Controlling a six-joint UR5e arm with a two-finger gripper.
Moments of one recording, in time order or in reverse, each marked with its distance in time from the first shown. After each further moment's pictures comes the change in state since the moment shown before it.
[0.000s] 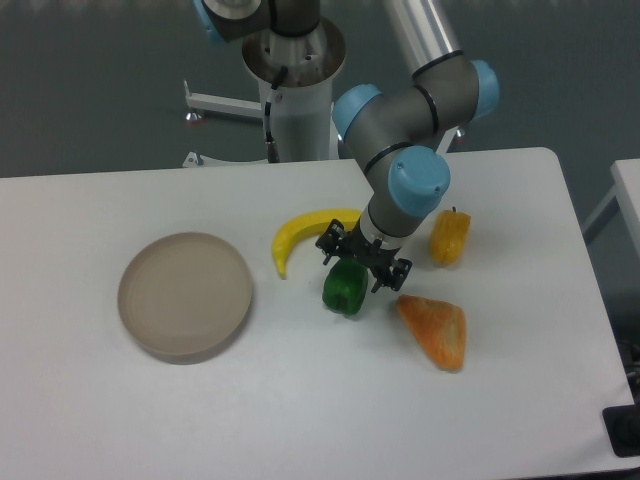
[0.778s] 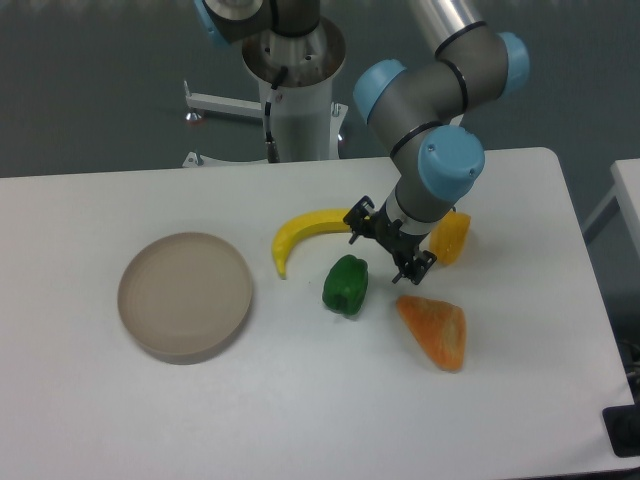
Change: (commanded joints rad) arm 0.044 0.028 0.100 -0.192 0.005 0.262
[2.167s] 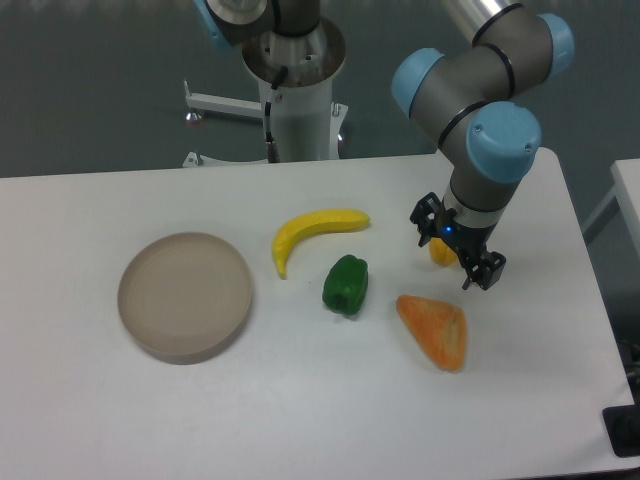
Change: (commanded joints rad) arm 0.064 -0.035 0.208 0.006 0.175 0.290
